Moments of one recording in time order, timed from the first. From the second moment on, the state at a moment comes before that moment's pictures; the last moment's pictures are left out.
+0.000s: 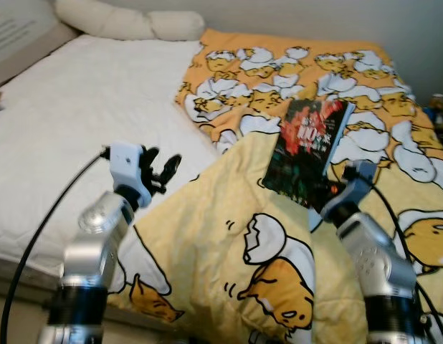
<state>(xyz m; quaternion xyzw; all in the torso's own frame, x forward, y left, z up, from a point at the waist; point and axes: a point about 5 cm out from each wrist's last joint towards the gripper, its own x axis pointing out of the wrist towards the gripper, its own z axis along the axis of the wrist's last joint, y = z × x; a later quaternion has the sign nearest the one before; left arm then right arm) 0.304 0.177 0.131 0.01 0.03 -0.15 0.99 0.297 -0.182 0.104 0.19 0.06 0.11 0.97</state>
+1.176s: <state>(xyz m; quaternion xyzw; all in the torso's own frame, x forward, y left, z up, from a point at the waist) 0.287 0.179 0.116 0.09 0.06 -0.08 0.99 0.288 -0.169 0.080 0.08 0.11 -0.01 0.99</state>
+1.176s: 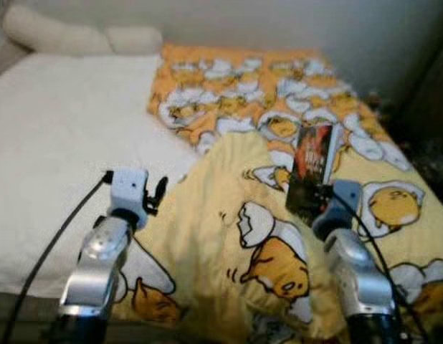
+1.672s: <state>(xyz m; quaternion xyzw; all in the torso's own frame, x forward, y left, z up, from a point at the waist) 0.294 0.178 0.123 0.09 0.05 -0.09 0.99 0.292 -0.158 0.084 0.04 0.08 0.03 1.00</state>
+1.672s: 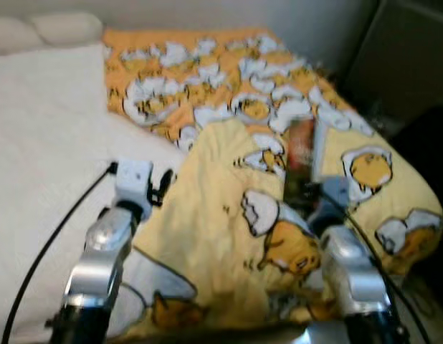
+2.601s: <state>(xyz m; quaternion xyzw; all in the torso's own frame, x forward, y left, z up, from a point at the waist) 0.297 0.176 0.125 0.09 0.05 -0.08 0.99 0.292 -0.138 0.085 0.05 0.08 0.11 0.99</state>
